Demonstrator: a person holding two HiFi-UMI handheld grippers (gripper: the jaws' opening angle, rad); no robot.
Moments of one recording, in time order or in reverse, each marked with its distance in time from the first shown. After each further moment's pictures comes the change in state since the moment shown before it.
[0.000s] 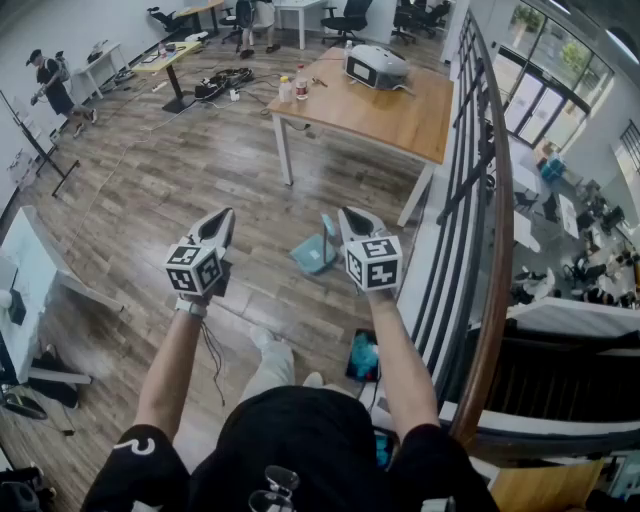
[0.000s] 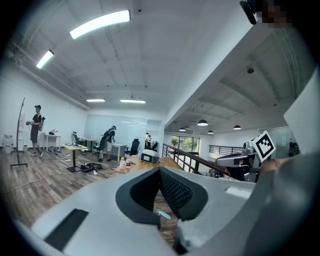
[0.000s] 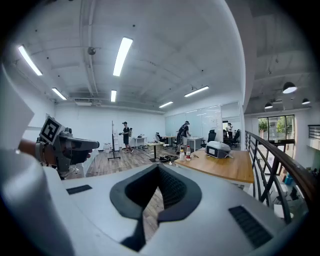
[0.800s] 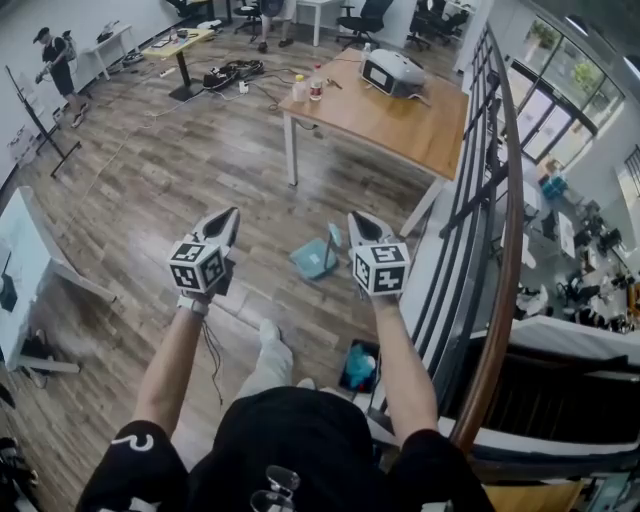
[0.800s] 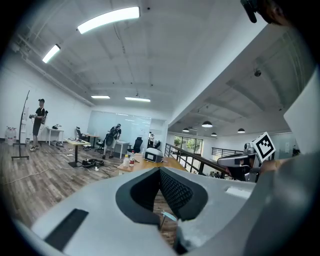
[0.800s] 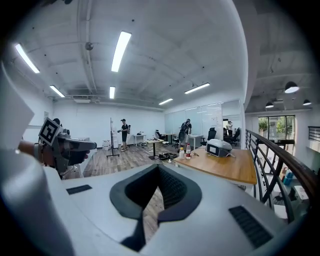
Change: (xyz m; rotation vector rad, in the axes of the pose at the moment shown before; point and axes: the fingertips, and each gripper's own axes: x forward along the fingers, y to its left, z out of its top) left arm 0.031 0.057 -0.013 -0.051 0.007 0.025; right arm 0.061 -0.010 0.002 -0.004 0.030 -0.003
